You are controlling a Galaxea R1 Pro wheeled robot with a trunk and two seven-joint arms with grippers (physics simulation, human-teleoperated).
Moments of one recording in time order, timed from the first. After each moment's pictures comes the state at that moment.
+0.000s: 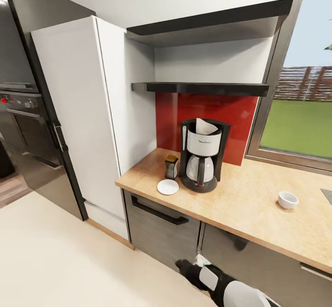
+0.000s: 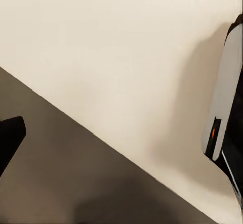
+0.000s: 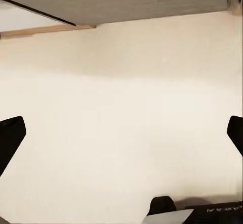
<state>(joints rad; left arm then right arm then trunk) 0.00 0.16 0.15 -0.16 -0.09 0.05 0.17 -0.68 0.17 -0.56 -0.03 -0.03 0.17 0.06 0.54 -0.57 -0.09</state>
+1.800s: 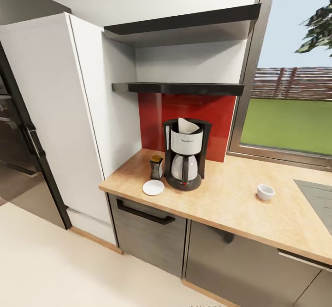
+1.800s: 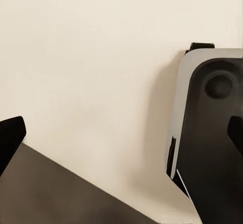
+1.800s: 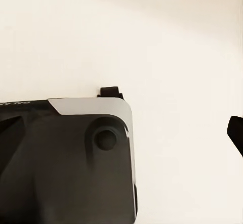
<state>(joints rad) 0.00 0.08 0.14 -0.16 -0.09 -0.05 0.16 -0.24 -0.01 -0.55 -0.03 0.50 0.00 -0.06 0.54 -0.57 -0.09</state>
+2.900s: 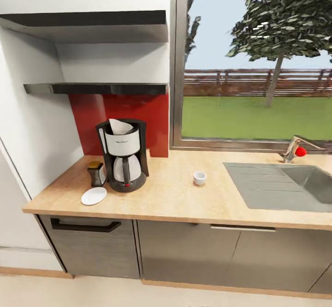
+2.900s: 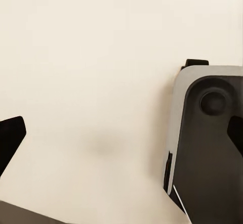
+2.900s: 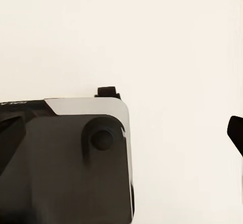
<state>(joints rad) 0.00 0.08 0.14 -0.17 -0.09 -0.10 0.16 -0.24 -0.02 -0.55 -0.03 0.50 0.00 -0.06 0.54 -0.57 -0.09</state>
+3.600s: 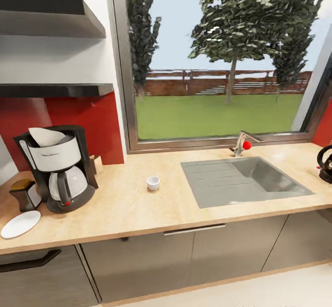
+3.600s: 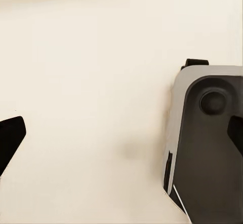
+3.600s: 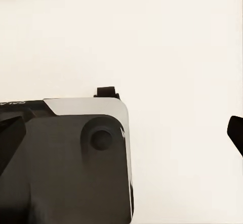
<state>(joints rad) 0.00 0.08 0.14 -0.17 -0.09 -0.10 0.16 -0.24 -0.02 -0.55 -0.03 0.50 0.00 -0.06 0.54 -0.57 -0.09</state>
